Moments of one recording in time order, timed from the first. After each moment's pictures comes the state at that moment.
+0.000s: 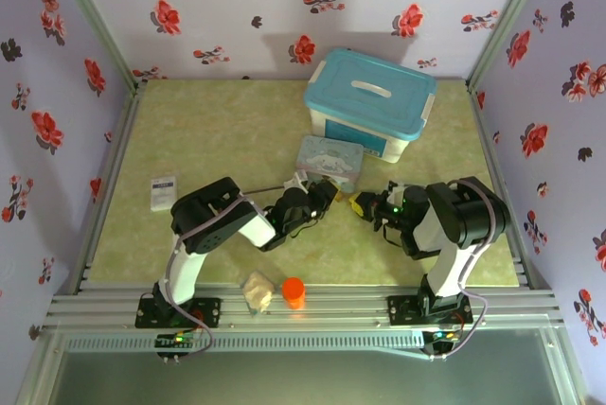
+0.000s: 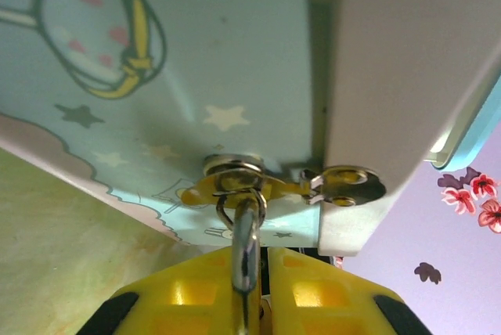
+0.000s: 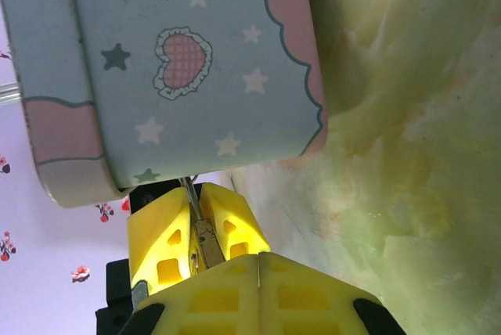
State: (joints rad) left arm -0.99 2.07 0.76 1.12 -0.08 -1.55; right arm 0.23 1.78 0.18 1.25 -0.76 1.47
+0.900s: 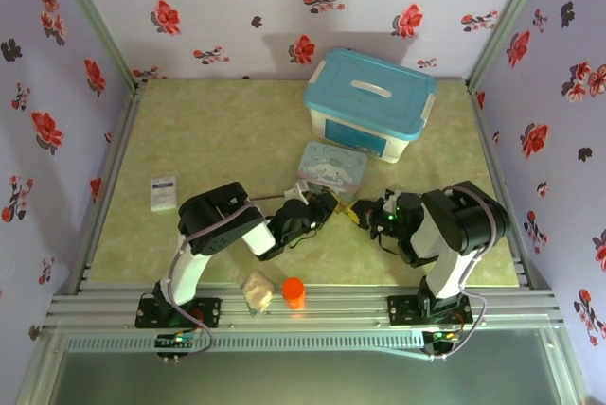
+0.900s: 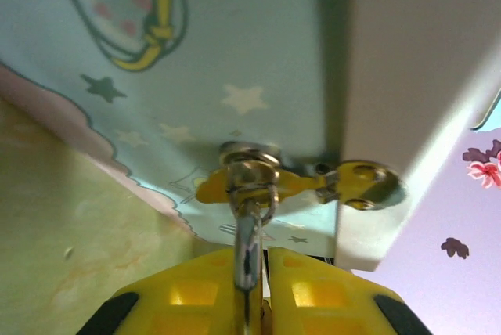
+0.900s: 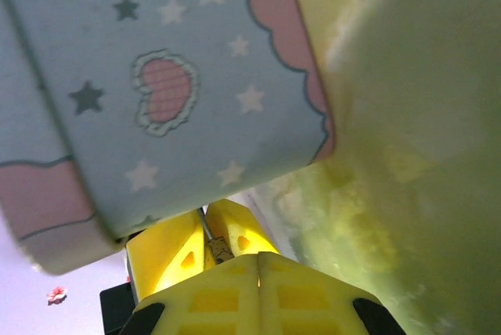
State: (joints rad) left arm -1.03 2.12 0.70 1.20 -0.10 -1.52; right arm 0.32 1.76 0.12 1.22 -0.63 1.50
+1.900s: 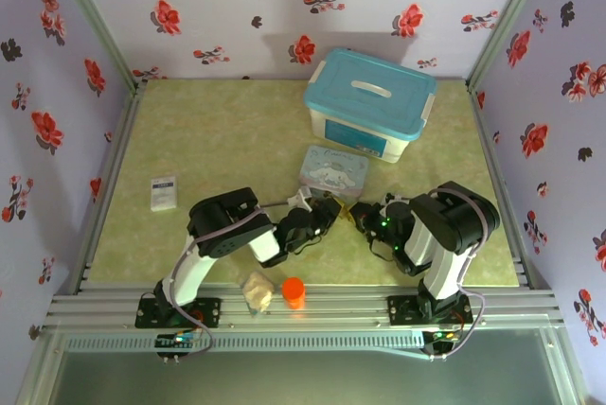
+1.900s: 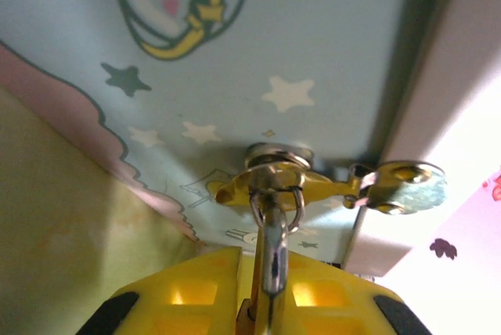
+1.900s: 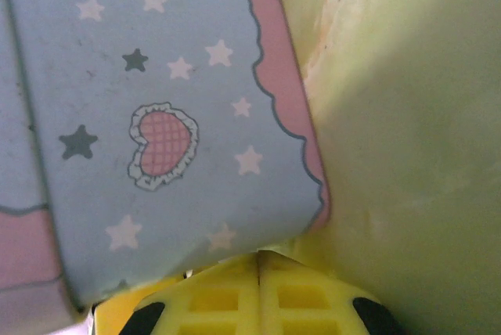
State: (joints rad) left arm -1.10 2.17 0.70 1.28 -0.19 -1.56; right arm 0.48 1.79 0.08 1.30 -0.28 1.45
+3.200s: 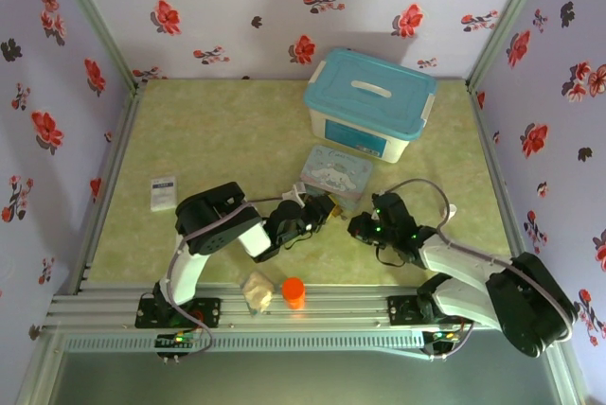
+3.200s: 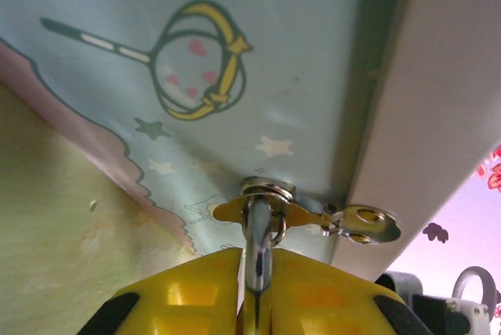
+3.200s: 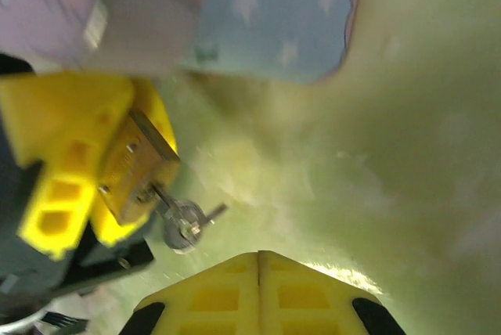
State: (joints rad) left arm -1.01 2.10 0.65 1.24 -0.04 -1.57; right arm 0.61 1.11 0.28 0.01 -0.24 0.94
